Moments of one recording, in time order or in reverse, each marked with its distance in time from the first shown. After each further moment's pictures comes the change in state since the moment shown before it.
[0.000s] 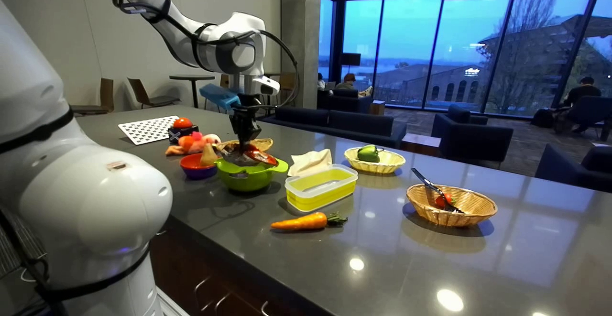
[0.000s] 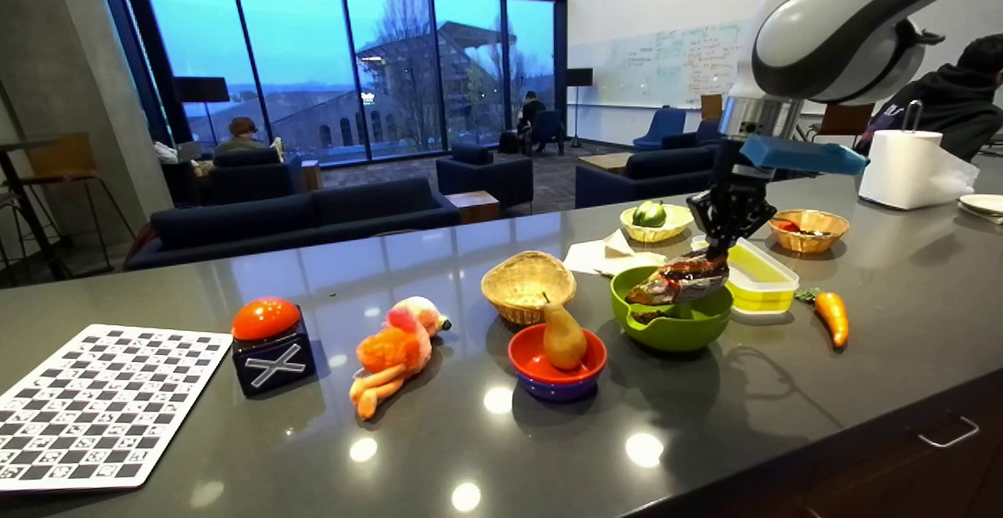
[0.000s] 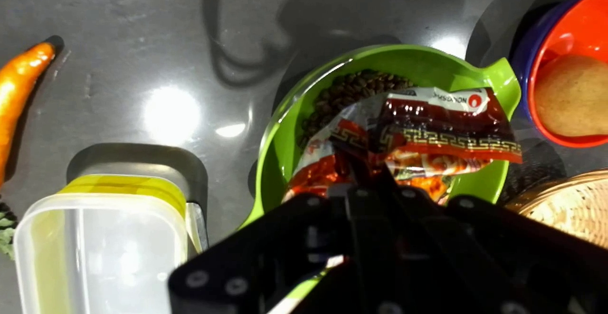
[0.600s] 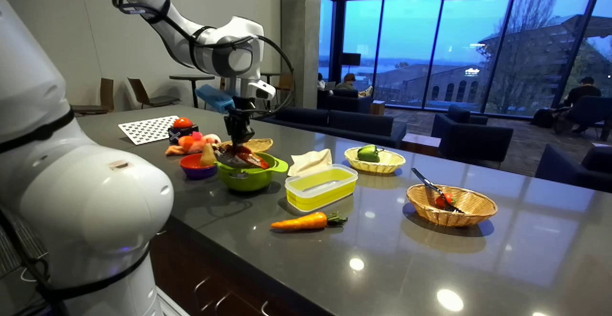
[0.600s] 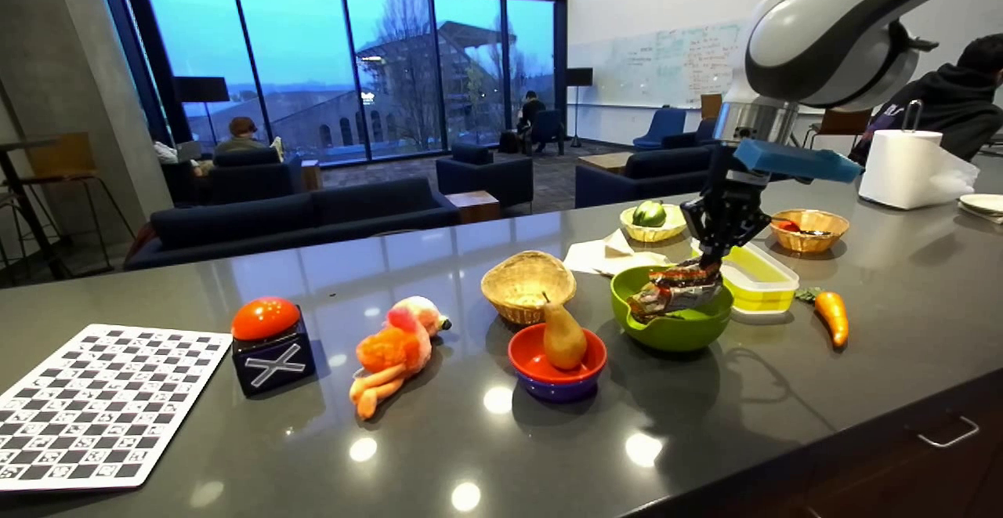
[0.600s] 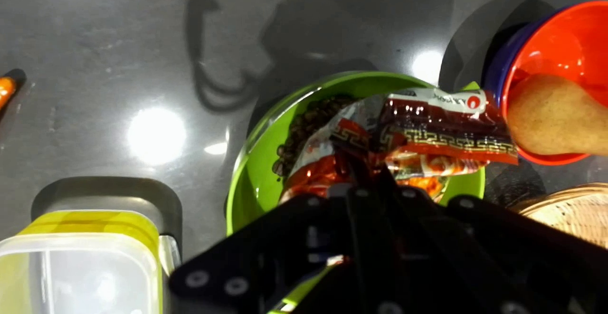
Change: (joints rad) arm 0.023 0.014 0.006 -0.005 0.066 -0.005 0.000
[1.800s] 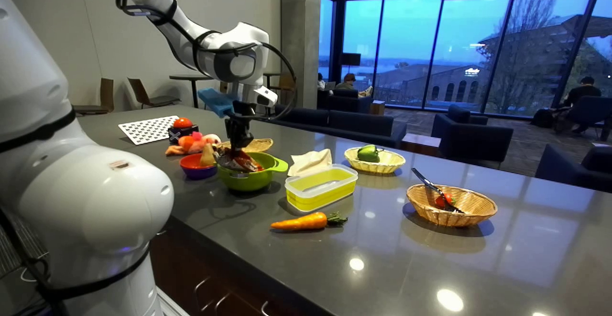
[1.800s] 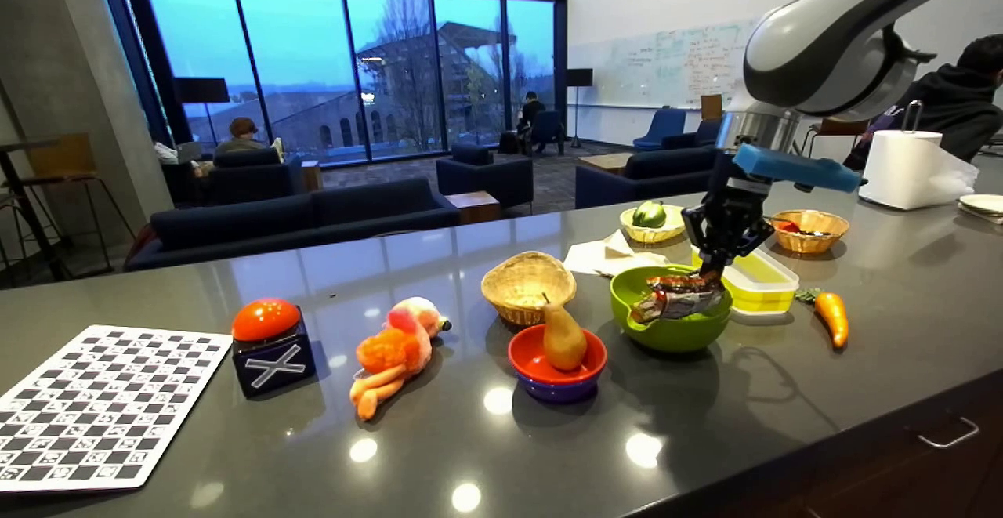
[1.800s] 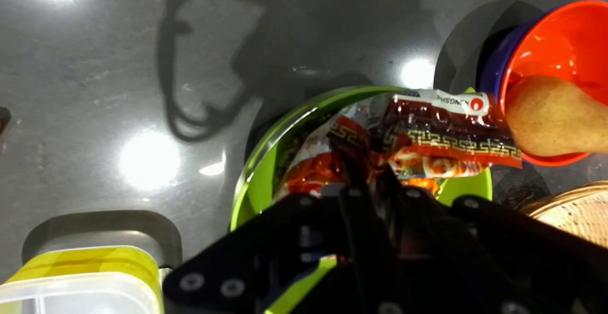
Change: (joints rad) arm 0.002 0.017 -0.019 -0.011 0.060 -0.003 0.000
